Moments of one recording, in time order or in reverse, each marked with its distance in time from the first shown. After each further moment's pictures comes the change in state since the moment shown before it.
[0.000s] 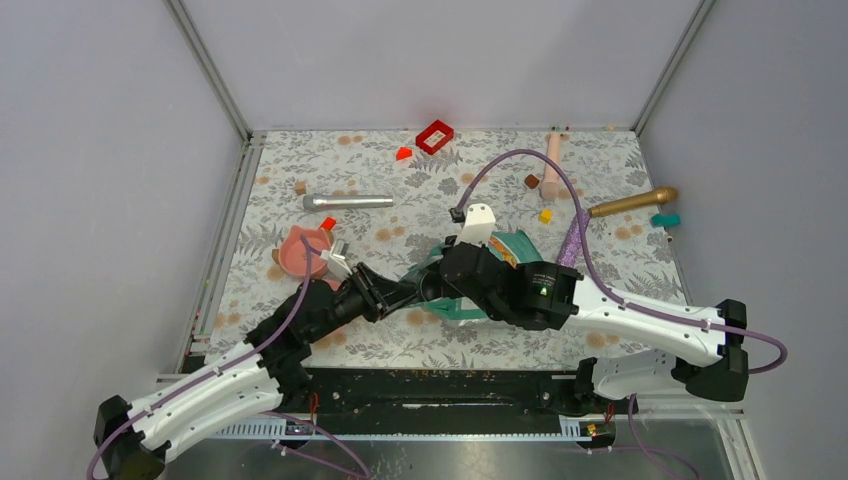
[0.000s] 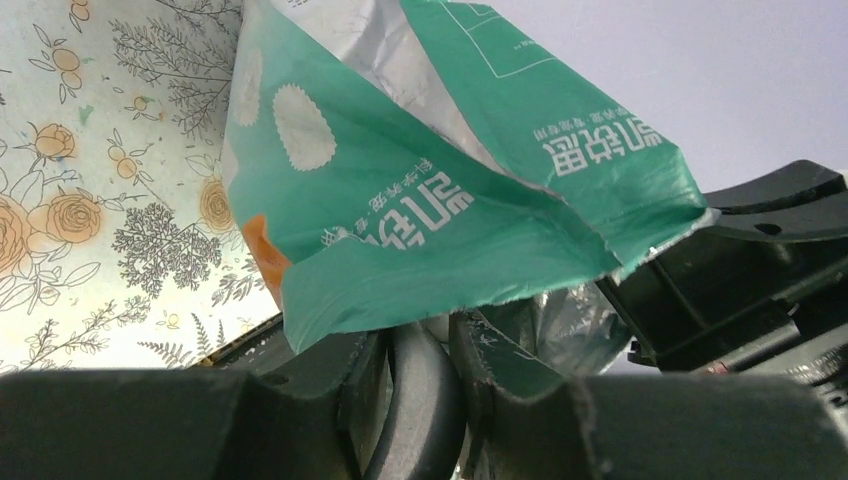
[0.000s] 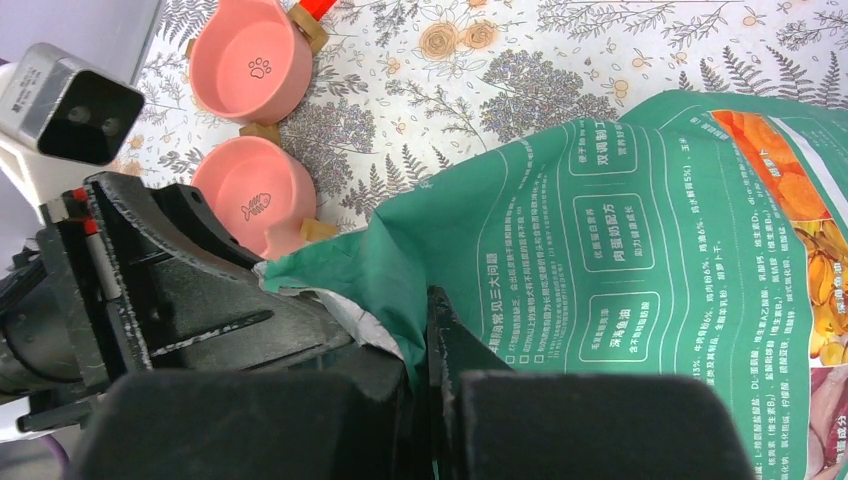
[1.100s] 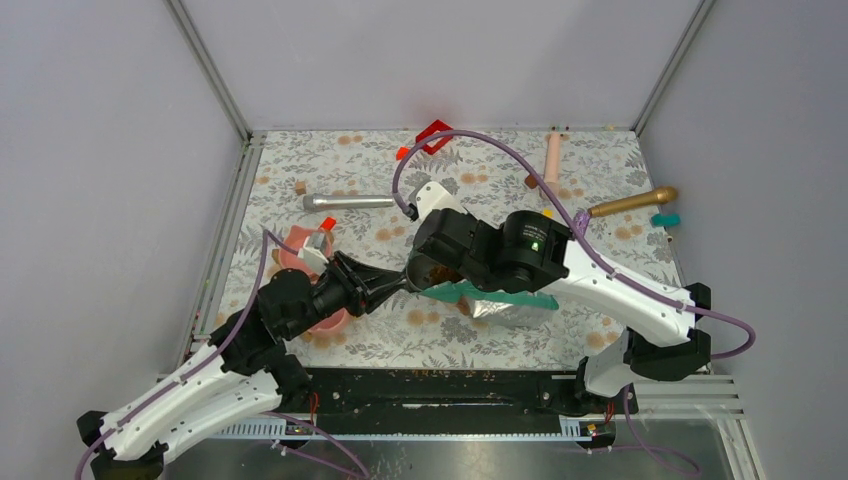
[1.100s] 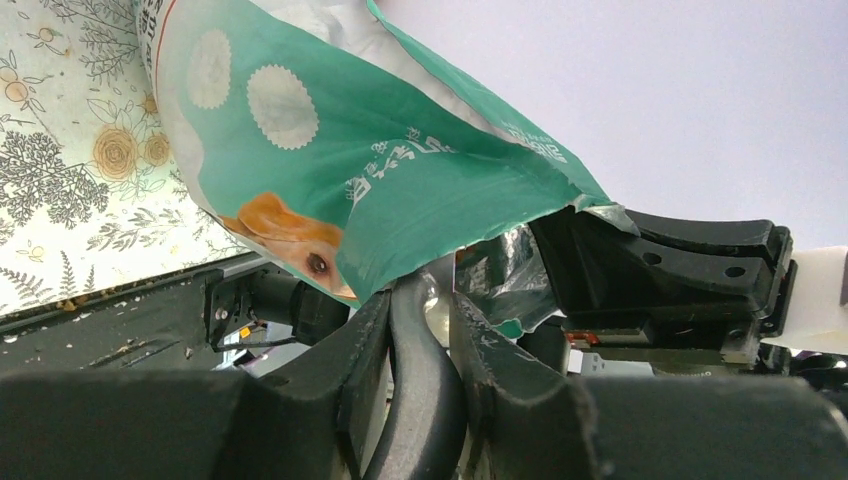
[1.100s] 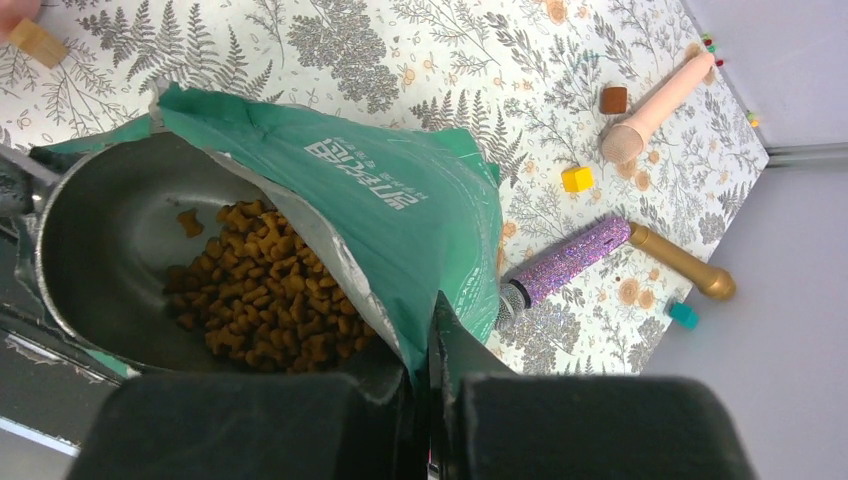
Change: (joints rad) left arm -0.010 -0.081 0.246 -0.349 -0.059 -0.228; right arm 0.001 0.298 0.665 -0.695 0.041 -0.597
